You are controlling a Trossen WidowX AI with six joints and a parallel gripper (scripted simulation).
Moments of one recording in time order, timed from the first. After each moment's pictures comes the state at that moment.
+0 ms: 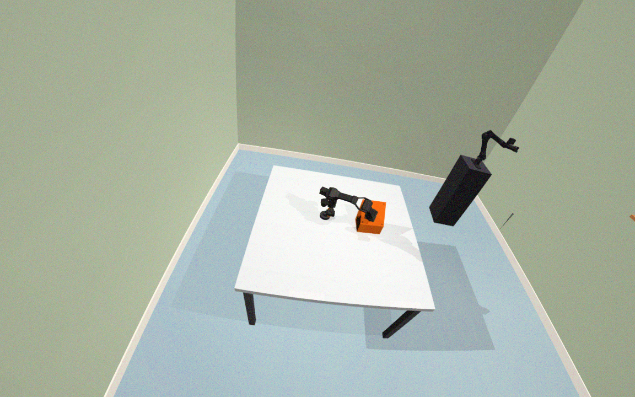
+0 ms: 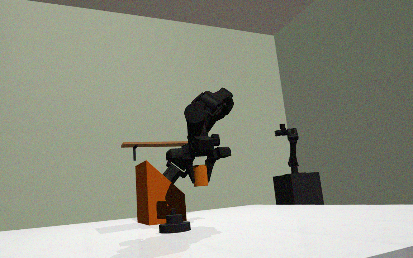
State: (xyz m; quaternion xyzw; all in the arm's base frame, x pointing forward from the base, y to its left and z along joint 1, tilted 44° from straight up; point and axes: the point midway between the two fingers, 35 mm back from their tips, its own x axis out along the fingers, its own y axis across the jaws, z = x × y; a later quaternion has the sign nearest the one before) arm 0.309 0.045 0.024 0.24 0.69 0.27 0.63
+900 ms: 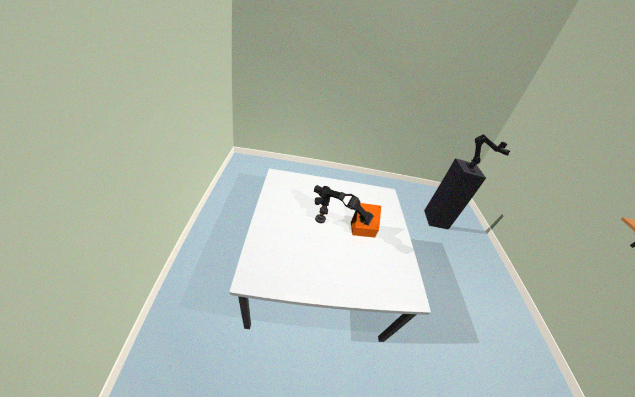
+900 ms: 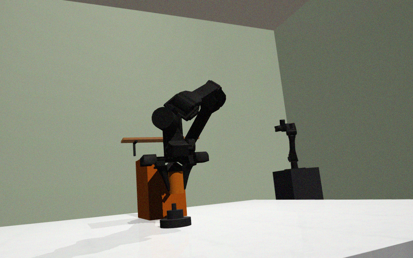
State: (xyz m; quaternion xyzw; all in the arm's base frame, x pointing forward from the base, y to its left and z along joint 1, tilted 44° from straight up) arm 0.324 0.007 -0.052 0.24 0.69 0.27 0.63
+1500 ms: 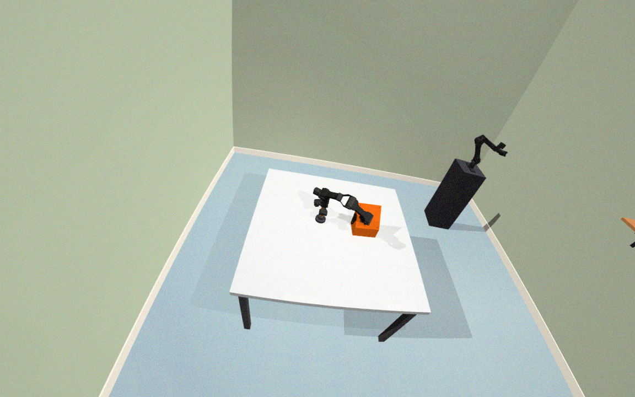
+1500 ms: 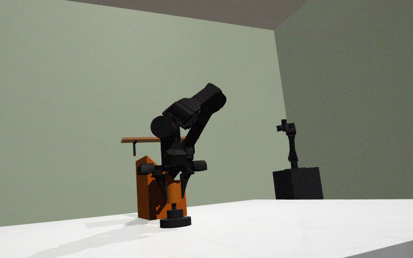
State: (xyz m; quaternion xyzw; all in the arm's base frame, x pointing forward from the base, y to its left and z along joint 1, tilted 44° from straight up) arm 0.324 0.017 -0.076 0.24 0.68 0.27 0.63
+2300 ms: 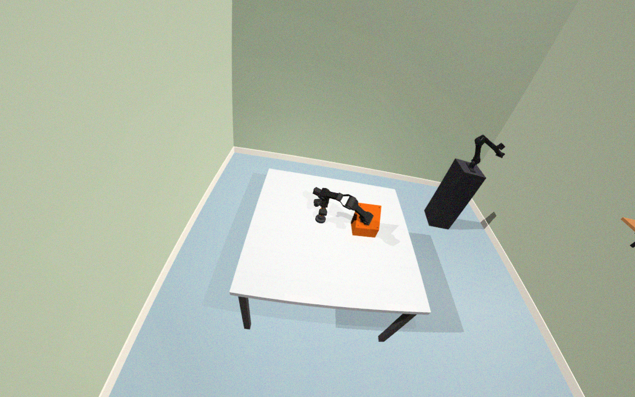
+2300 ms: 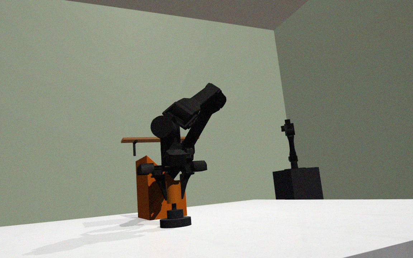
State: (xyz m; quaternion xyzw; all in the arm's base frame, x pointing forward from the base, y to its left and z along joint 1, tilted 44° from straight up) arm 0.326 0.017 -0.077 0.24 0.68 0.27 0.63
